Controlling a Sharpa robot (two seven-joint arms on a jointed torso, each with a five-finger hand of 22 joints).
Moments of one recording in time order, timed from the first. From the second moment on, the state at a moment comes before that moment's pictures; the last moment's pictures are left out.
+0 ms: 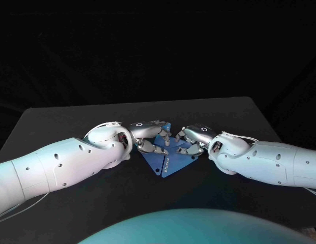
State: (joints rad) left arm 1.09 -0.50 -0.12 1.32 -1.50 -0.14 0.21; left_hand 1.48 0.05 -0.04 0.29 0.05 0.81 0.16 0.22 0.53 0.61 0.14 0.05 0.05 0.20 0.18 0.03 0.04 0.17 0.10 0.29 0.05 0.04; right arm 0.94 -0.79 -0.15 1.36 -1.62 -0.54 0.00; right_hand 1.04 -0.18 0.42 -0.03 0.10 0.99 0.12 0.11 0.47 1.46 0.03 1.57 1.31 1.46 -0.05 1.57 1.31 0.07 1.42 0.06 1.21 1.31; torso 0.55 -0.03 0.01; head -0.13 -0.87
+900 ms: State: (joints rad) left arm 1.09 -0.42 -0.14 1.20 -1.53 -0.03 0.28; left_hand 1.47 0.04 -0.14 0.29 0.05 0.81 0.11 0.18 0.44 0.54 0.20 0.05 0.05 0.13 0.18 0.03 0.03 0.17 0.08 0.29 0.04 0.03; right arm 0.94 -0.79 -0.15 1.36 -1.62 -0.53 0.00; right_hand 1.05 -0.18 0.42 -0.03 0.10 0.99 0.12 0.11 0.47 1.46 0.03 1.57 1.31 1.46 -0.05 1.57 1.31 0.07 1.42 0.06 1.21 1.31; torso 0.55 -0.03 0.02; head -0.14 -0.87
